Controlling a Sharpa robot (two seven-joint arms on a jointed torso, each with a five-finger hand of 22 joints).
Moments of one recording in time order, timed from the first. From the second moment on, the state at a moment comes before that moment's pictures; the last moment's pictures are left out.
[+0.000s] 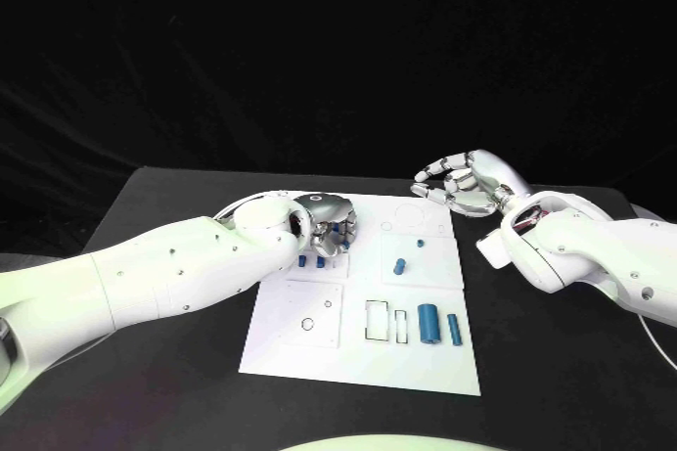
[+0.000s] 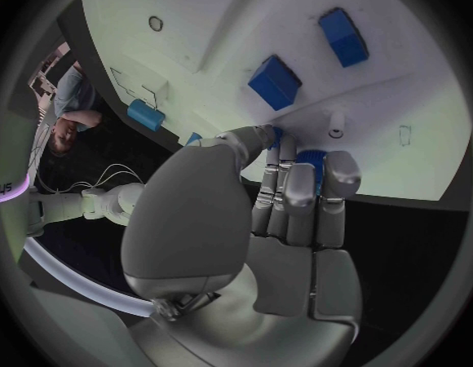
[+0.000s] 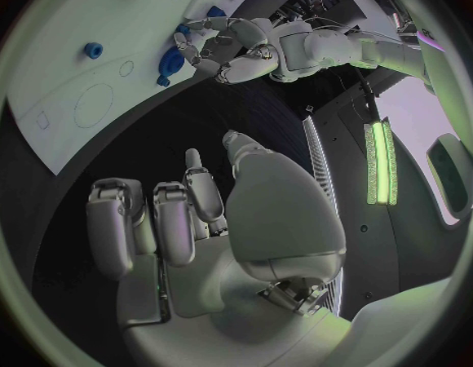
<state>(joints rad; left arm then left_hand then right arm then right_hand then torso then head) 1.22 -0.51 -0.06 1.30 -1.59 -0.08 -0.14 1.47 -0.26 0.61 0.13 0.23 0.90 0.14 0.44 0.34 1.00 0.07 0.51 0.21 1.34 0.01 1.35 0.95 0.13 1.15 0.11 1.29 1.13 1.30 -0.97 -0.14 1.64 -0.78 -0.56 0.14 1.28 -0.12 0.19 0.29 0.27 0.83 0.17 0.28 0.37 1.32 0.08 1.33 1.29 1.47 0.02 1.51 1.31 0.02 1.47 0.12 1.47 1.31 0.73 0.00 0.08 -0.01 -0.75</state>
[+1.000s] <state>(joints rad) 1.22 -0.64 -0.02 1.42 -1.51 -0.17 -0.12 1.46 -0.25 0.62 0.12 0.23 0.93 0.14 0.42 0.33 1.03 0.08 0.47 0.19 1.35 0.01 1.36 0.96 0.13 1.17 0.11 1.31 1.15 1.30 -0.97 -0.14 1.63 -0.78 -0.56 0.14 1.28 -0.12 0.19 0.29 0.27 0.83 0.17 0.28 0.37 1.32 0.08 1.33 1.29 1.47 0.02 1.51 1.31 0.02 1.47 0.12 1.47 1.31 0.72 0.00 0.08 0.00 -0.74</state>
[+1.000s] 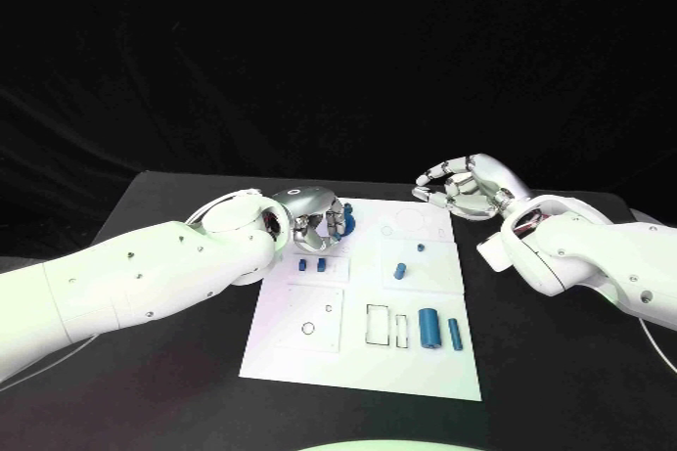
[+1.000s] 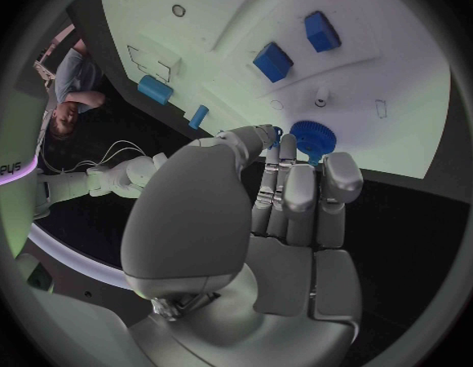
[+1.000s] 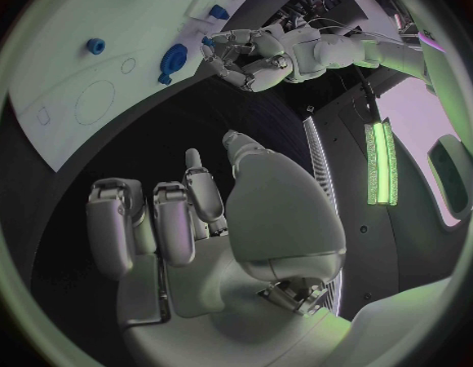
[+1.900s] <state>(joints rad) 1.22 -0.69 -0.01 1.40 -1.43 -0.13 -0.14 1.46 -0.25 0.62 0.12 0.23 0.93 0.14 0.42 0.33 1.04 0.08 0.47 0.19 1.36 0.01 1.36 0.96 0.13 1.17 0.11 1.31 1.15 1.29 -0.97 -0.14 1.63 -0.78 -0.56 0.14 1.28 -0.12 0.19 0.29 0.27 0.83 0.17 0.28 0.37 1.32 0.08 1.33 1.29 1.47 0.02 1.51 1.31 0.02 1.47 0.12 1.47 1.31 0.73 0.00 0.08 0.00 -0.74</state>
